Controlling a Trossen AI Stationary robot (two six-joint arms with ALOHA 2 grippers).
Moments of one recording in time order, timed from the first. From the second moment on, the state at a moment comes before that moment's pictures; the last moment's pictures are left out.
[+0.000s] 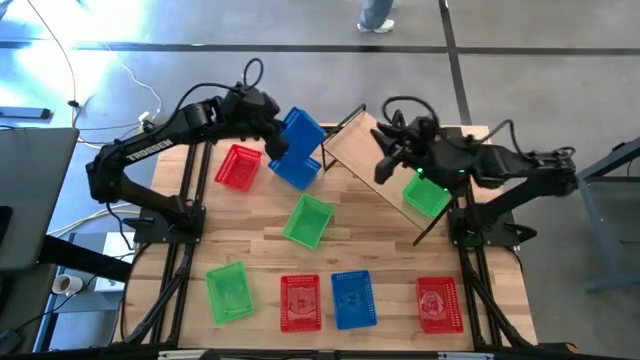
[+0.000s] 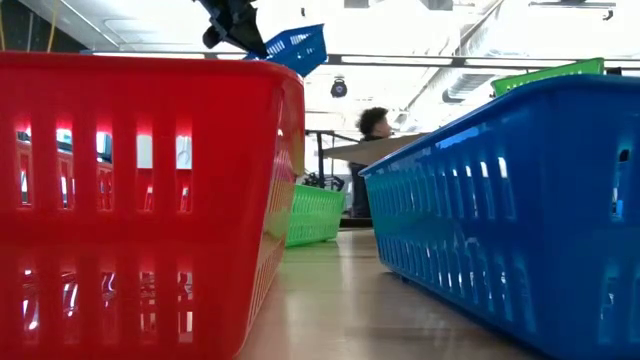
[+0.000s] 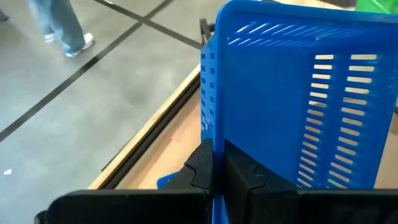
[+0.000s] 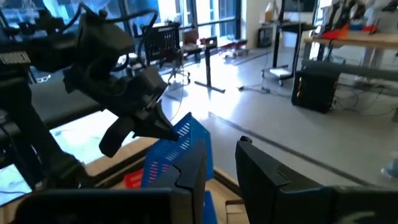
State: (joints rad) left arm 0.56 1.35 1.45 -0.79 -0.16 -0.07; right arm 0.18 1.27 1.56 -0.49 0.89 0.25
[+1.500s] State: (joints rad) left arm 0.59 1.87 1.87 -0.78 0.05 -0.14; right arm 0.03 1.33 1.56 -0.61 0.64 0.31
